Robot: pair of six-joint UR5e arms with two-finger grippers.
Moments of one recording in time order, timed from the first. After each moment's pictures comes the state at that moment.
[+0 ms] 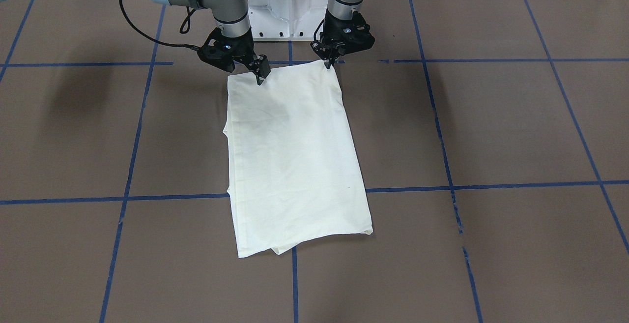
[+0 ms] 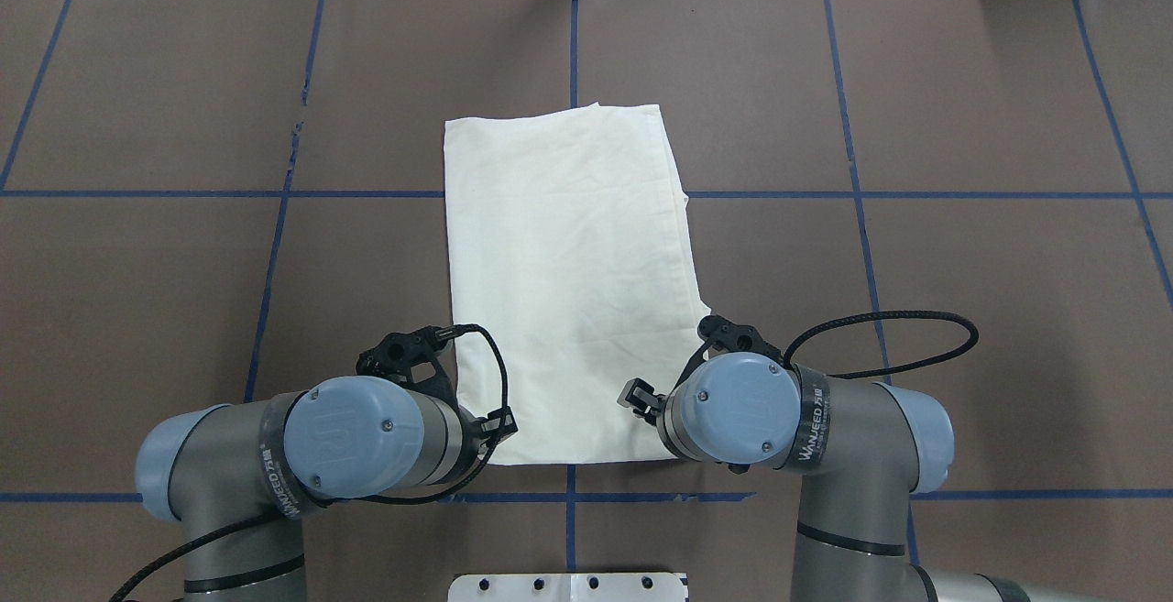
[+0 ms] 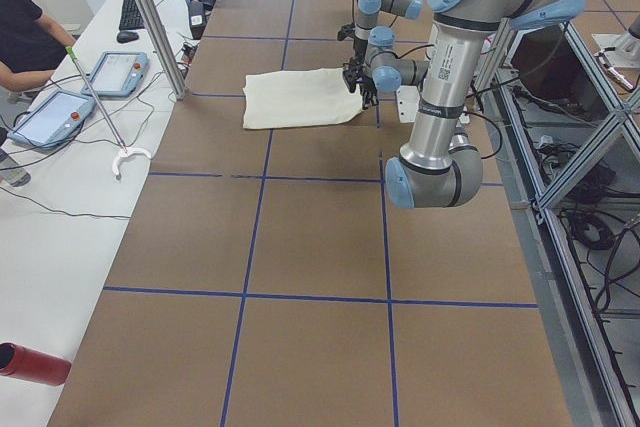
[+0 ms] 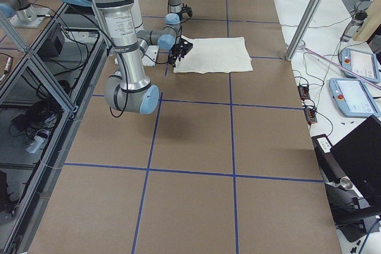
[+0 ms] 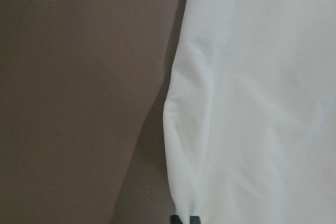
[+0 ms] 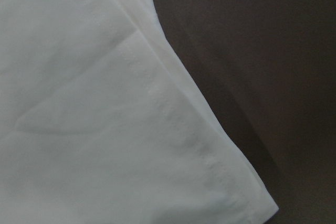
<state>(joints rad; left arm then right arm) -0.24 -2.02 -1.95 -1.65 -1.67 -1.79 0.26 -1.14 1.89 -1.56 1.69 1.93</state>
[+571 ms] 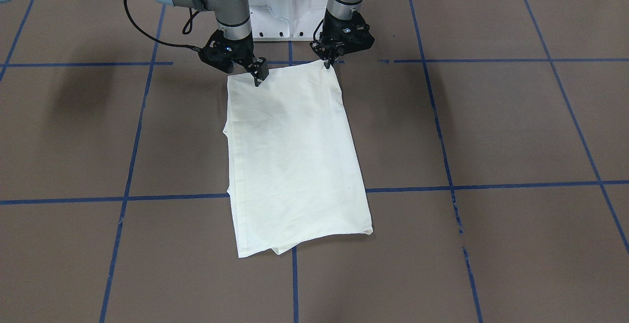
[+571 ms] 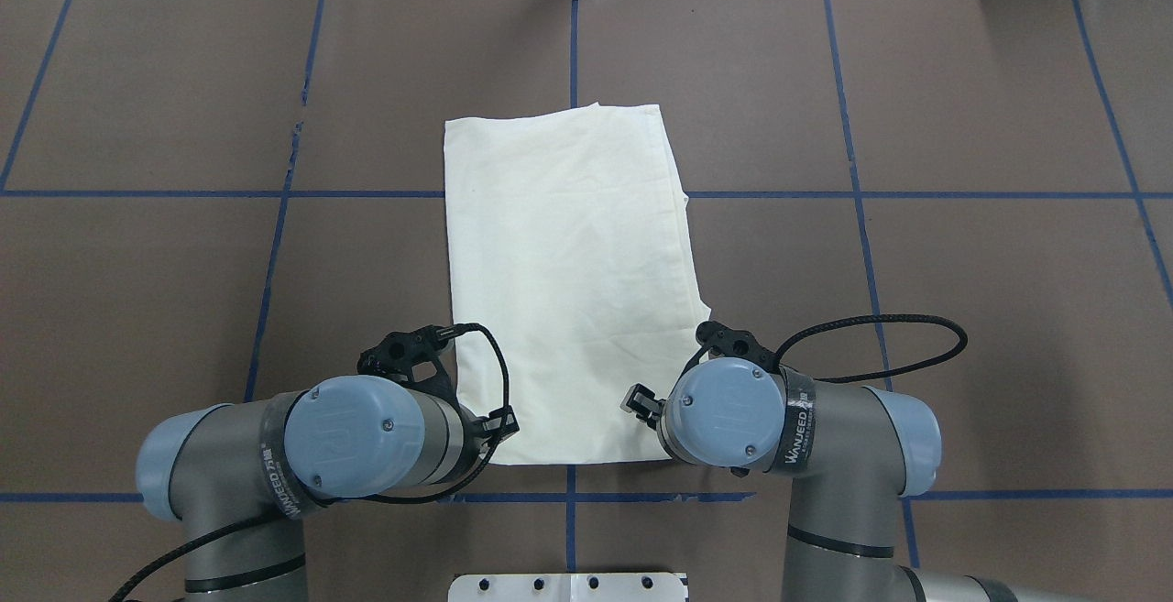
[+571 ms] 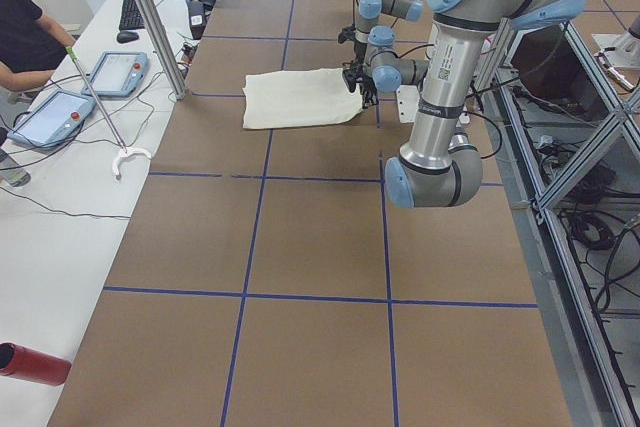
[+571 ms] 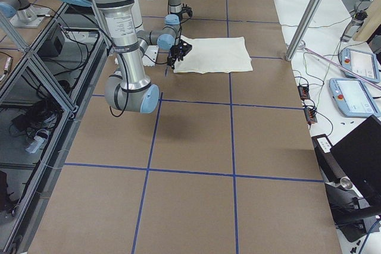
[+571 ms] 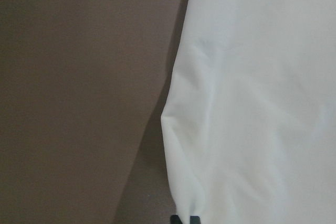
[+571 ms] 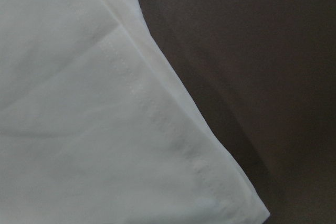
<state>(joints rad) -0.24 -2.02 -1.95 -1.66 -1.67 -1.79 0.25 -1.12 1.86 -1.58 1.68 1.93</state>
